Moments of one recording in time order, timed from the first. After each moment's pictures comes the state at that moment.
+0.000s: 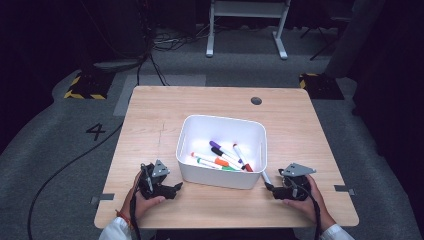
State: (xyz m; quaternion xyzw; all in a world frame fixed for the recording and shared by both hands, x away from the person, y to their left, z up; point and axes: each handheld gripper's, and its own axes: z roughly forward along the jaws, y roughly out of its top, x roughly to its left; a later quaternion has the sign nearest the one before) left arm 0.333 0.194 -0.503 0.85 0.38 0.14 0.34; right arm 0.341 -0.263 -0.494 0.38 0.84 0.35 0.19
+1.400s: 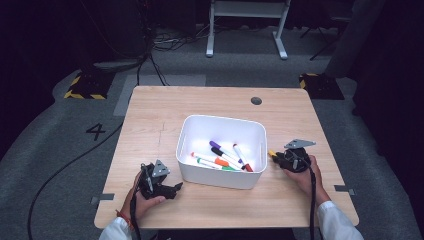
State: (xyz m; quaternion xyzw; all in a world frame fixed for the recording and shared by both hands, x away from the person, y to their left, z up) left arm 0.333 0.194 -0.503 0.85 0.38 0.14 0.34; right arm 0.419 -0.278 -0.491 0.42 0.82 0.33 0.18
